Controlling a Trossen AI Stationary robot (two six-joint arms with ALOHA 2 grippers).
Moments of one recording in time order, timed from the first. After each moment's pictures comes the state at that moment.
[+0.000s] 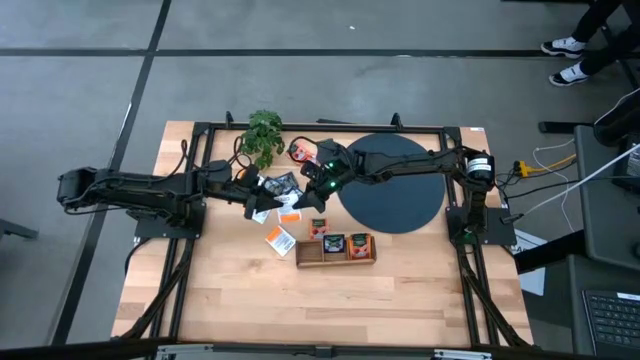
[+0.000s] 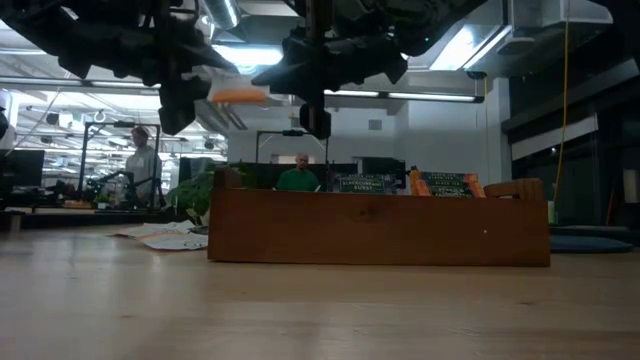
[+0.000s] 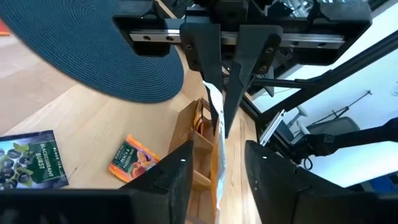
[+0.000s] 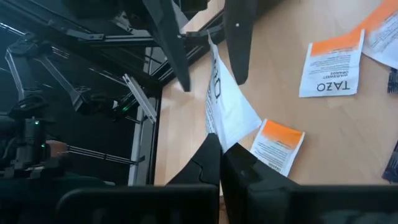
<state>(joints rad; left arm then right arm) 0.19 0.88 0.36 0.29 0.25 -0.75 -0.17 1.92 1.38 0.04 -0.61 0.60</state>
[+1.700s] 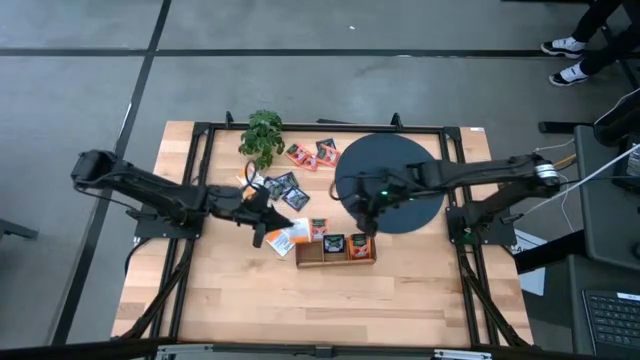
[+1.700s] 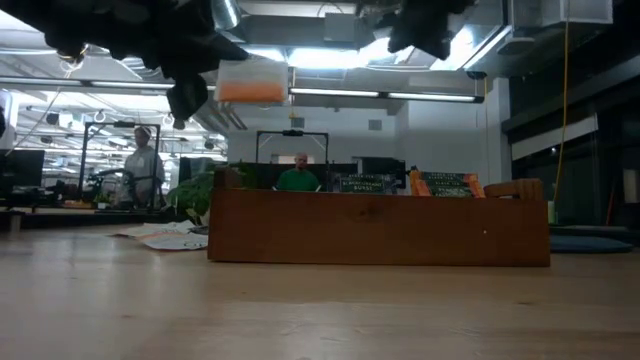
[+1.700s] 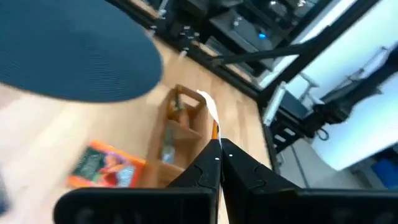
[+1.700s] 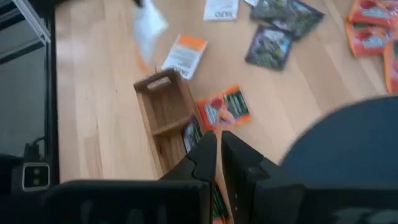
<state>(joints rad) -0.15 1.10 0.43 0.45 -0.05 -0.64 0.08 1.42 1.29 -0.71 0.03 0.41</state>
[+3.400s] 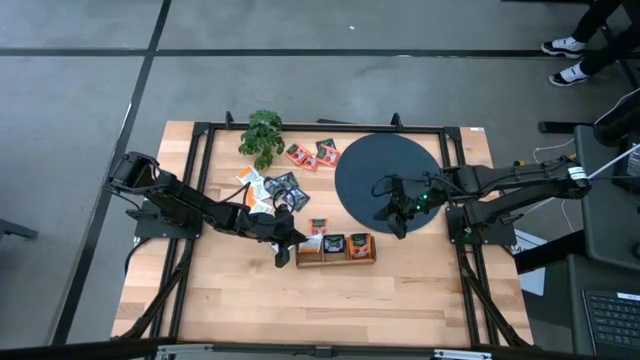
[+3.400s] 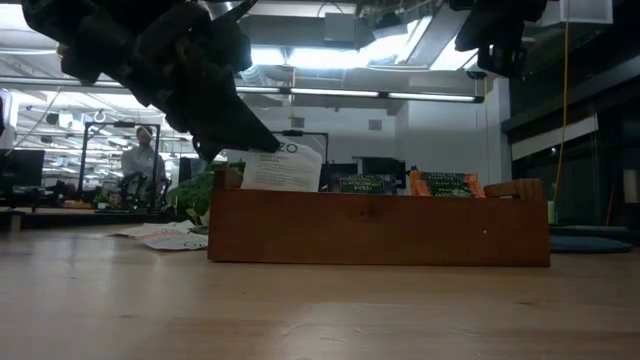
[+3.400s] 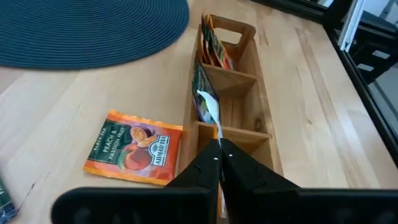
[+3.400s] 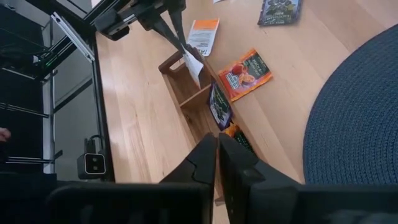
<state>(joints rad) -0.24 1.51 0.56 0.44 -0.21 -0.42 0.11 1.09 0.96 -0.59 -0.05 0.67</state>
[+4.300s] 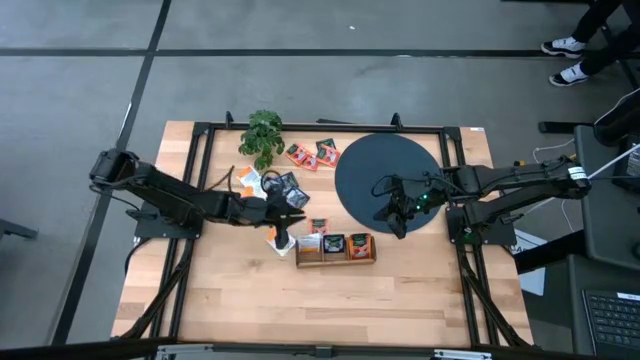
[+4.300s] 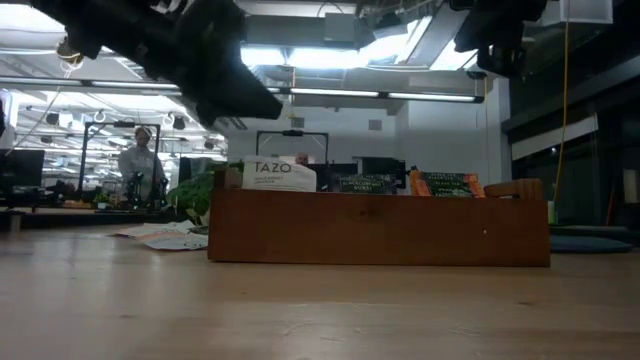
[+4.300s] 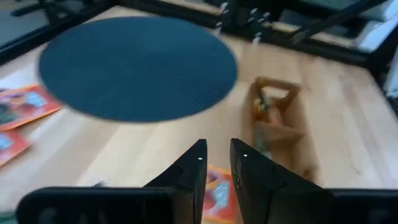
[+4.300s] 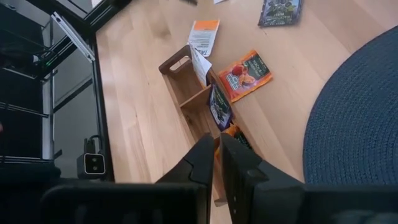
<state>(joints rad) -0.16 1.31 0.56 0.31 -0.35 -0.33 0.11 1.10 0.96 -0.59 -0.05 0.67</state>
